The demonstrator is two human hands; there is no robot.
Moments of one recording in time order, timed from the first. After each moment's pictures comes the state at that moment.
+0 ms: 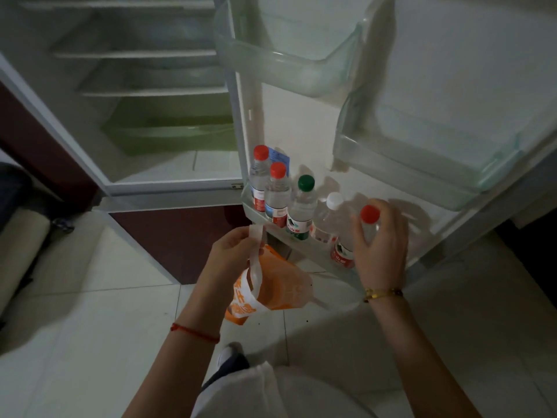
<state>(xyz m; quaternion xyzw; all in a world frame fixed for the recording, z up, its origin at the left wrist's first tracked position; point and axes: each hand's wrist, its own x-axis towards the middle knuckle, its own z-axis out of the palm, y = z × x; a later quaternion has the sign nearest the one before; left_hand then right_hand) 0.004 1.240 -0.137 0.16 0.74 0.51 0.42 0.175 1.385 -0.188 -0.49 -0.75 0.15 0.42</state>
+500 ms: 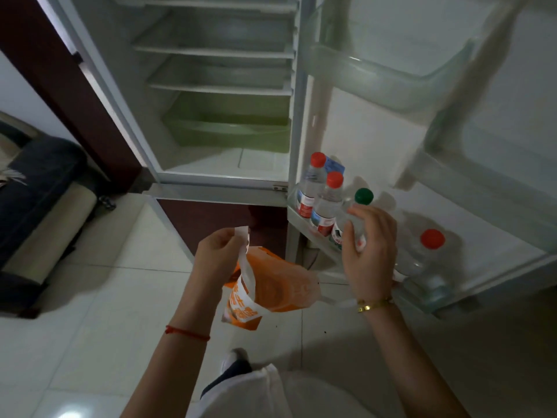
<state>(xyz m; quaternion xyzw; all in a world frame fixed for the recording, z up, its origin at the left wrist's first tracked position) -0.070 1.189 -0.153 0.14 0.82 0.48 0.29 0.086 1.349 -0.189 -0.34 -0.80 0.19 0.45</state>
